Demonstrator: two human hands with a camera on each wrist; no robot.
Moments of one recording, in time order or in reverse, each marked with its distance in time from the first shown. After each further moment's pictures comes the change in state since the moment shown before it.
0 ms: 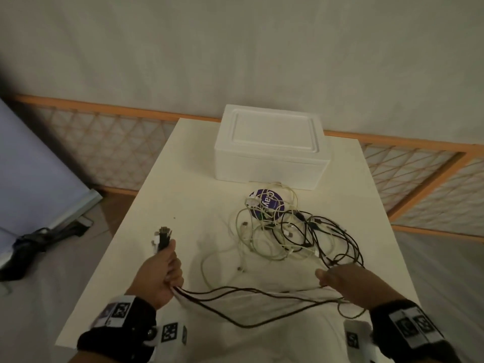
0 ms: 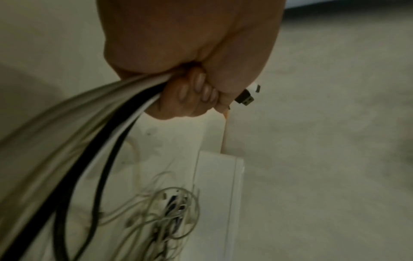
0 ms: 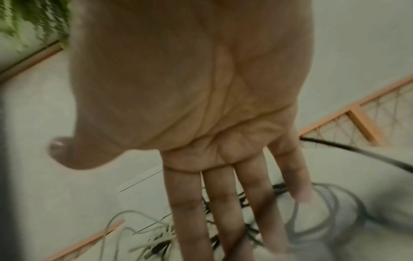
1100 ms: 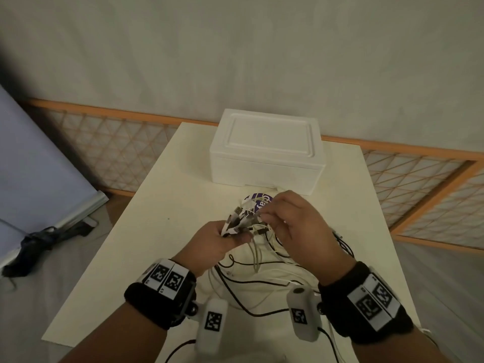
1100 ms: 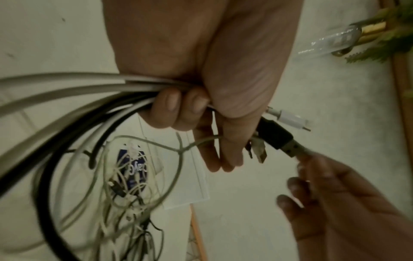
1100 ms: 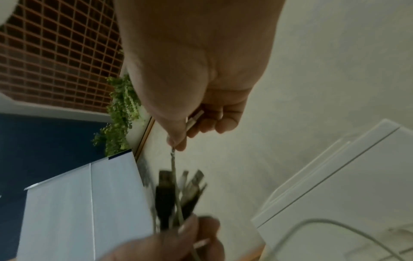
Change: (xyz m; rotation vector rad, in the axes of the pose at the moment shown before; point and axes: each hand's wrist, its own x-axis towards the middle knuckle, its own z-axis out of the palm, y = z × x) left_hand -0.038 -0.006 0.134 0.782 -0.343 0.457; right_hand 0.009 -0.084 -0.066 0.374 0.967 -0.847
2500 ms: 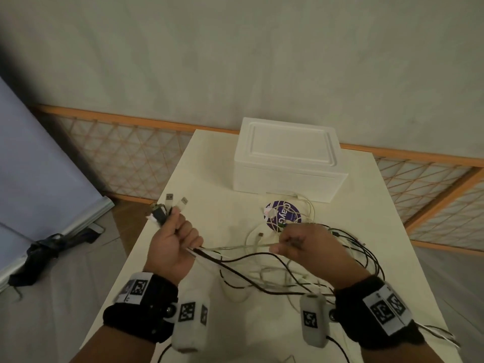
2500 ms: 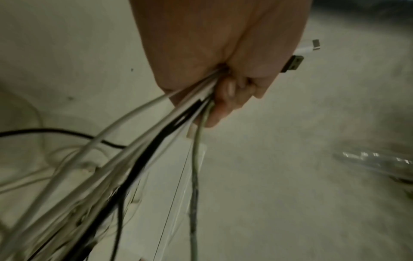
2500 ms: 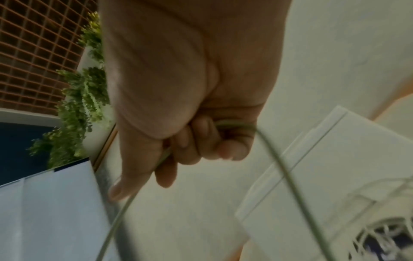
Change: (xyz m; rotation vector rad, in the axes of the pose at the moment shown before) left_hand -0.004 -0.031 -0.125 -1.089 0.299 -0.012; right_hand 0.014 -0.028 0.037 0.039 -0.377 0.402
